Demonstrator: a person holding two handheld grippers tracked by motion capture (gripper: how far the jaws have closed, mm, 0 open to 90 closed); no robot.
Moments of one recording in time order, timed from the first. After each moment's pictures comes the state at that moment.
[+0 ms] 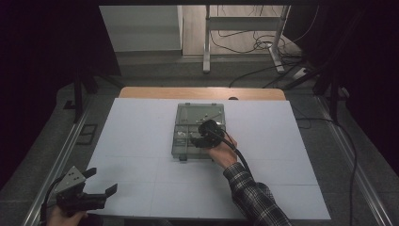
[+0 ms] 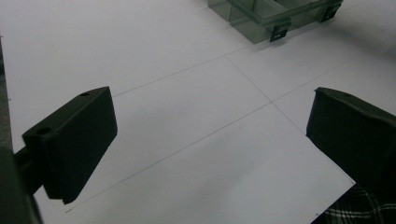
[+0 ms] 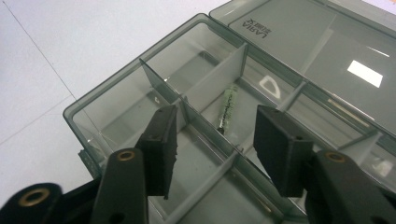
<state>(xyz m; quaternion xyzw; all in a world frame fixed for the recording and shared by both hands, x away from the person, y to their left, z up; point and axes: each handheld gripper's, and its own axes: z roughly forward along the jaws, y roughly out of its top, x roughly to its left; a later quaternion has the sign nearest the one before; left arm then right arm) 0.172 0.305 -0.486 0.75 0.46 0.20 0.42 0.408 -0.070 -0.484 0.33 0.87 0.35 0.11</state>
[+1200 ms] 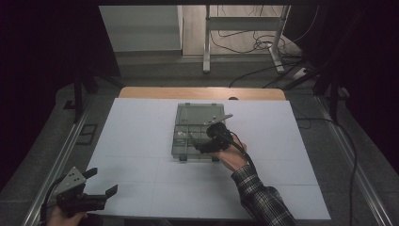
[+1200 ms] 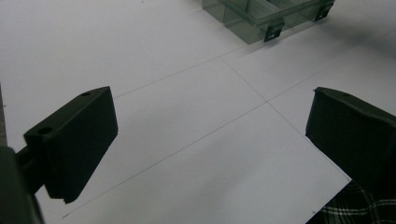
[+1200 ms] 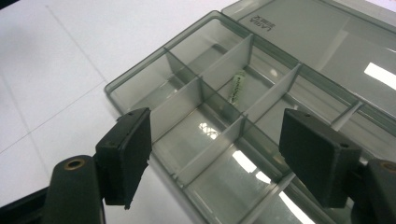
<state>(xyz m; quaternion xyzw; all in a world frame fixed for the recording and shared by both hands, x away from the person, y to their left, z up) 0.171 0.304 -0.486 0.76 0.45 0.20 0.42 0.387 -0.095 -0.466 0.32 0.87 0.37 0.09</state>
